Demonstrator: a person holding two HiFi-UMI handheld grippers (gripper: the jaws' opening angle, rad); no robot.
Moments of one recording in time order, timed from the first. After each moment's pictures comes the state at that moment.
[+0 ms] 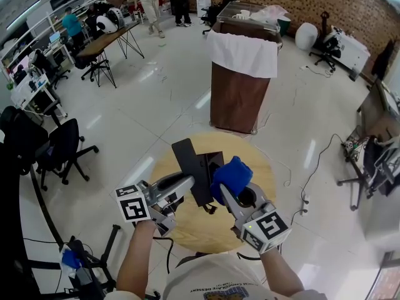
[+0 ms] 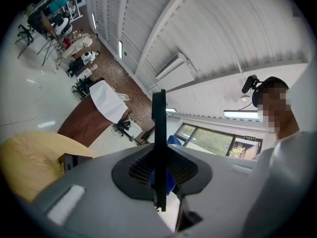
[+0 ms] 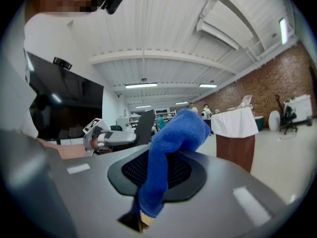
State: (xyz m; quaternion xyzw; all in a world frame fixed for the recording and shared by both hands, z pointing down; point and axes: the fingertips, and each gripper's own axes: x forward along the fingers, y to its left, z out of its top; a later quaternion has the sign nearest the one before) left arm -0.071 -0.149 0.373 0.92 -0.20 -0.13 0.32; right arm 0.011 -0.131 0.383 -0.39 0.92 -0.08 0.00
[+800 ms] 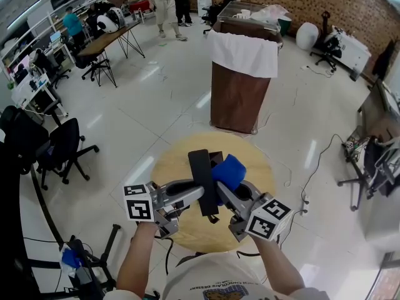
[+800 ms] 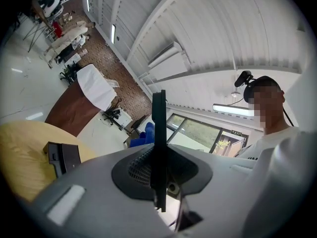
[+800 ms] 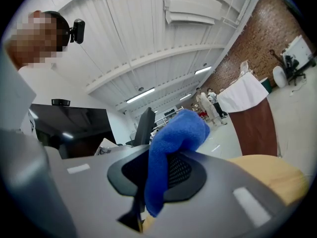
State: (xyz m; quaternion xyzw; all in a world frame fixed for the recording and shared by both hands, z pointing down) left arm -0.041 -0.126 0.381 0.93 -0.11 -0.10 0.33; right arm 0.002 -0.142 0.393 -0.30 0.92 -0.22 0.09
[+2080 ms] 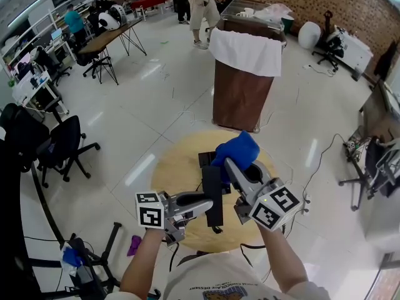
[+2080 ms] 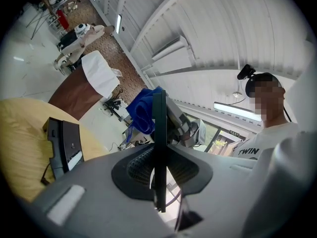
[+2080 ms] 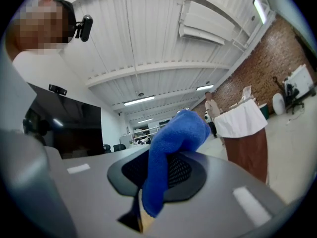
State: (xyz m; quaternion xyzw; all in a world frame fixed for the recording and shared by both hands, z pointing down) left arm -0.031 -0.103 0.426 0.92 -0.09 -0.07 0.37; right arm 0.012 -0.181 0.346 -0.36 0.92 -0.12 0.10
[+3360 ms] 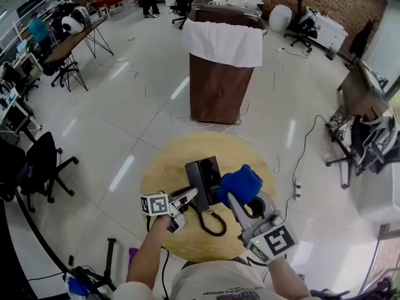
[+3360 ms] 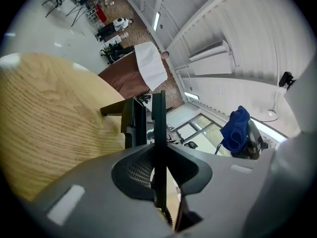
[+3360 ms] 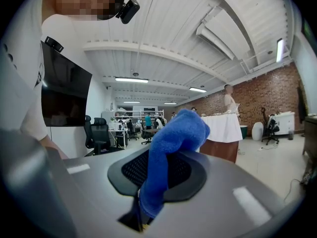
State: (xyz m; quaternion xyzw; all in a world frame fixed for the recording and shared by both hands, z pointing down) left arm -0.071 -0.236 0.635 0.85 -0.19 -0.03 0.49; right arm 0.018 -0.164 0.396 -0.47 0.88 -0.04 -0.03
